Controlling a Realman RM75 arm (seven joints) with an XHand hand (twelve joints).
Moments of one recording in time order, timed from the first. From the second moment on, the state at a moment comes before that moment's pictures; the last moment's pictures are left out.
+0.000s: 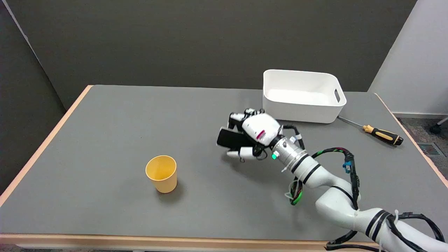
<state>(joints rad) 0.07 -1.12 -1.91 1.33 0.24 0.39 0.38</state>
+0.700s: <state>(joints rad) 0.24 -1.05 -1.69 1.25 0.40 0.47 0.23</state>
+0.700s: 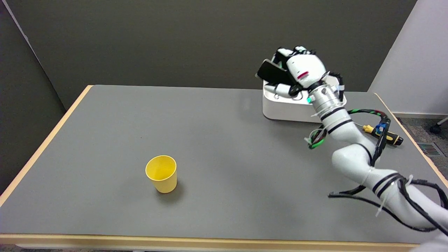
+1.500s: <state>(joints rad) 0.48 -1.01 -1.82 0.69 0.76 0.51 0.21</state>
